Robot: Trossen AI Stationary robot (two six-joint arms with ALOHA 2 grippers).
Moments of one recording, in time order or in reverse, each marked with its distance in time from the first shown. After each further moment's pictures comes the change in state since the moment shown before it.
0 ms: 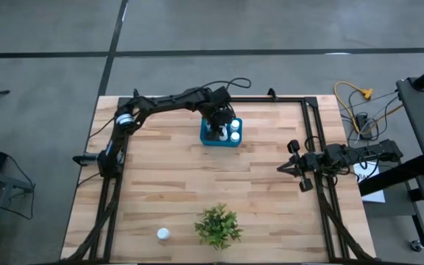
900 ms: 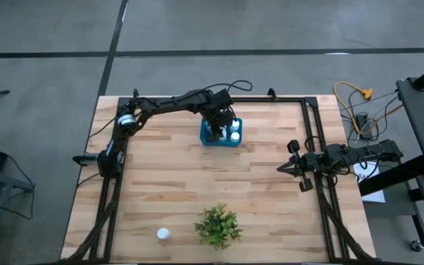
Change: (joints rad) left arm -0.015 0.018 0.003 -0.010 -0.054 -0.001; right arm 0.000 0.000 0.000 0.000 0.000 -0.001
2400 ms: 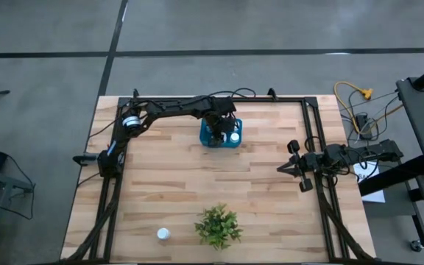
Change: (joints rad) left arm -0.034 0.056 -0.007 0.011 -0.020 -0.025; right arm 0.000 0.001 0.000 -0.001 -0.001 0.000
